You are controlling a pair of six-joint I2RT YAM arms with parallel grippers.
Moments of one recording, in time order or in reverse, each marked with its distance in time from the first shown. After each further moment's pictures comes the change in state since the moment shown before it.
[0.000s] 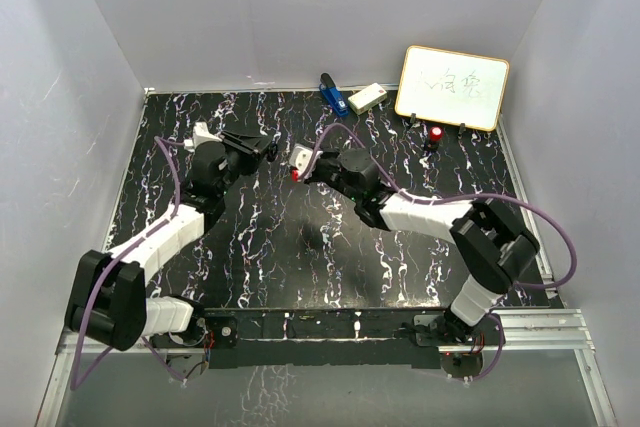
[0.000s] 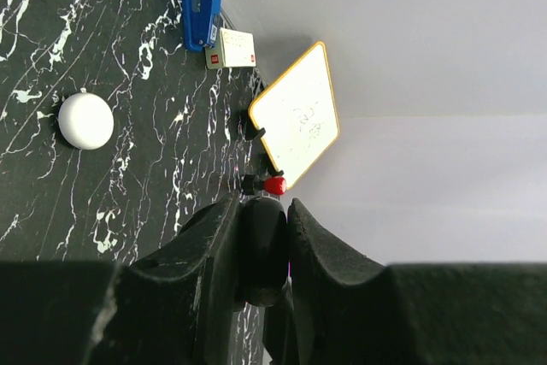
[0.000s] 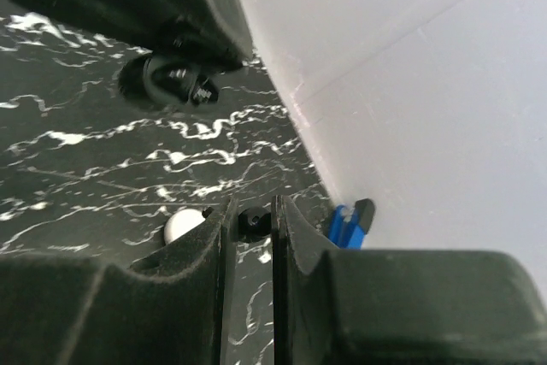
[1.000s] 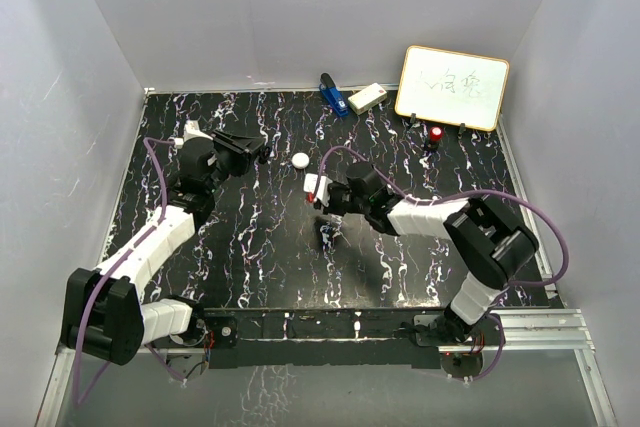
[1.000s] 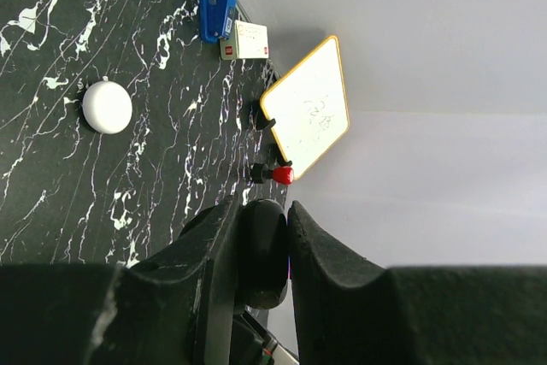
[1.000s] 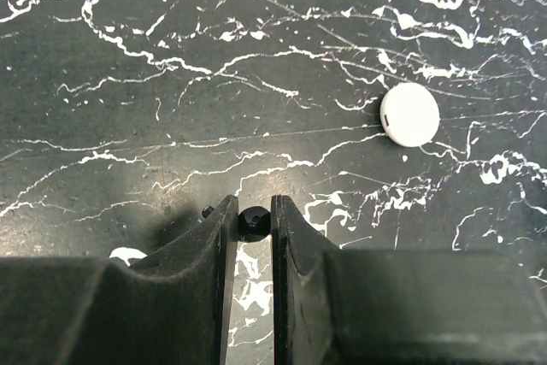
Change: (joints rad) left arm 0.063 -0.097 0.043 -0.201 0.076 0.019; right arm -0.068 -0.014 -0.150 -0.335 -0.295 0.112
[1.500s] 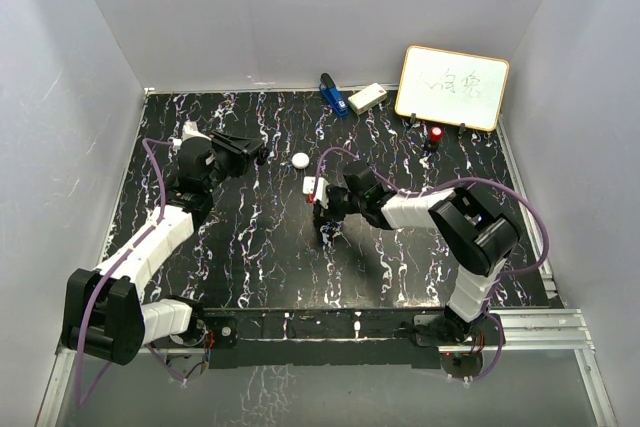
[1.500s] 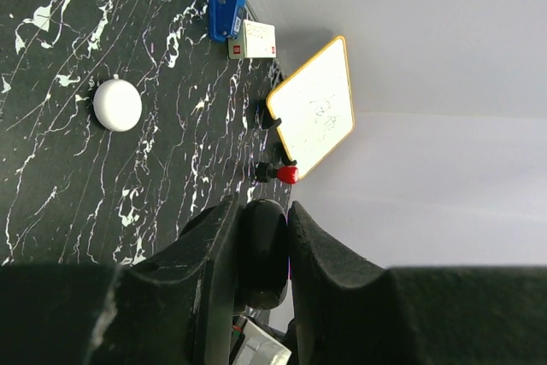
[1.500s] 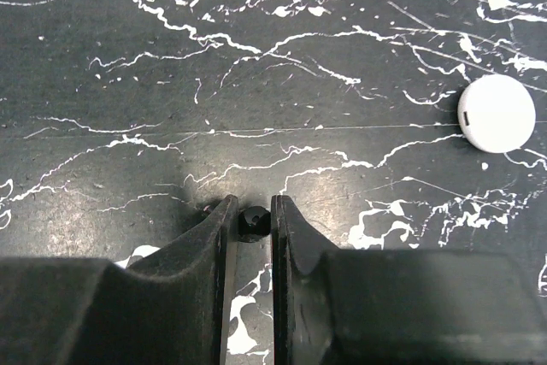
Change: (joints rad) left arm 0.022 -0.002 0.000 -0.021 0.021 0.000; right arm -0.040 0.109 0.046 -0.048 -0.130 -0.001
